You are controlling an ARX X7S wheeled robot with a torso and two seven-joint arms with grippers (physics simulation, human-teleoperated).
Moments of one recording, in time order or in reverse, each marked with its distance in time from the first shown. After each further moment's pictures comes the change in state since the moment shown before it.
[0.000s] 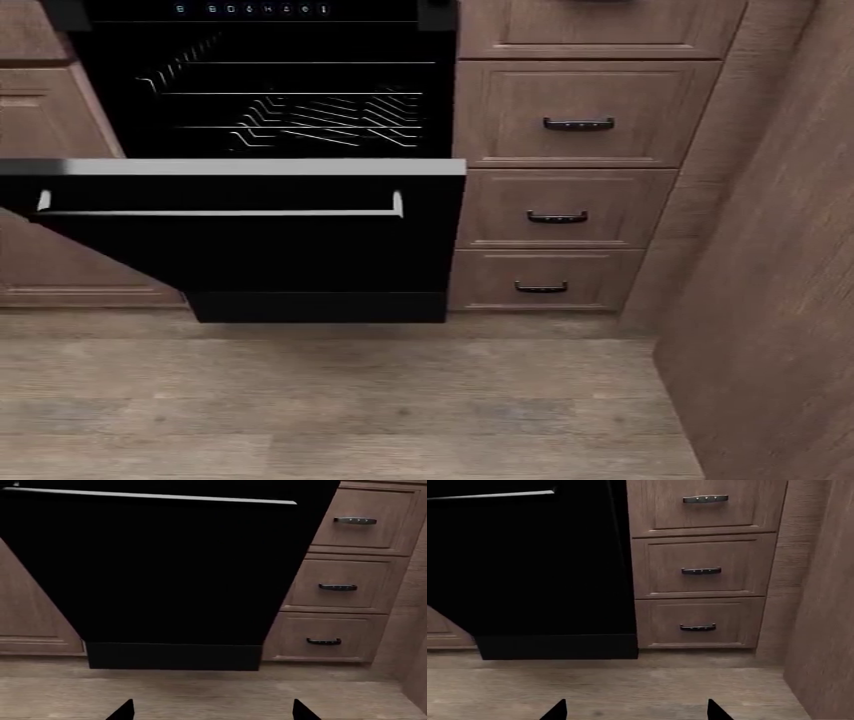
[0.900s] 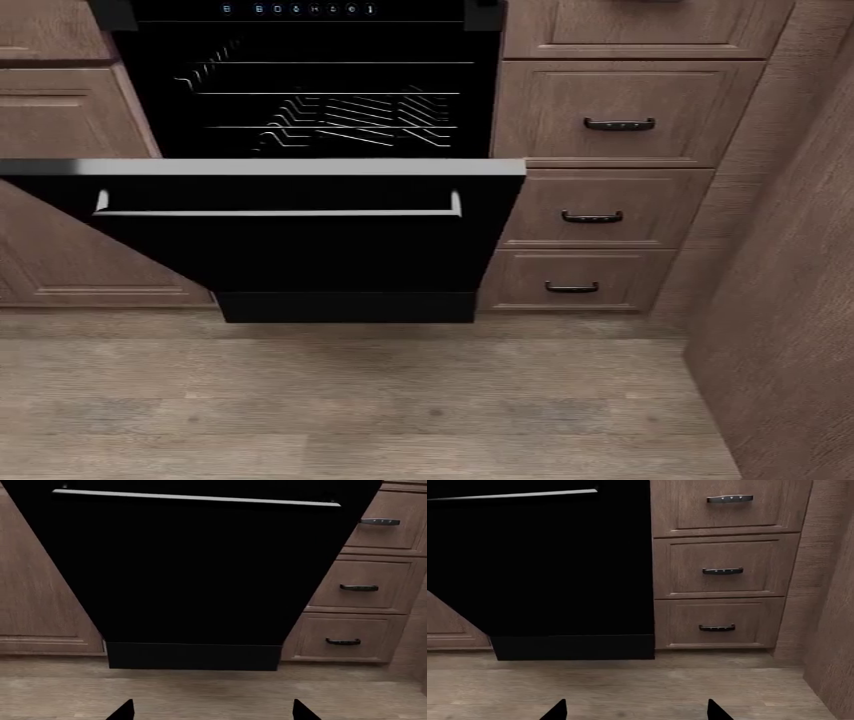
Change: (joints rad) left arm -0.002 -0.011 0.013 -0.004 -0.003 0.008 -0.013; right arm -0.002 0.008 -0.009 -0.002 -0.005 -0.006 0.018
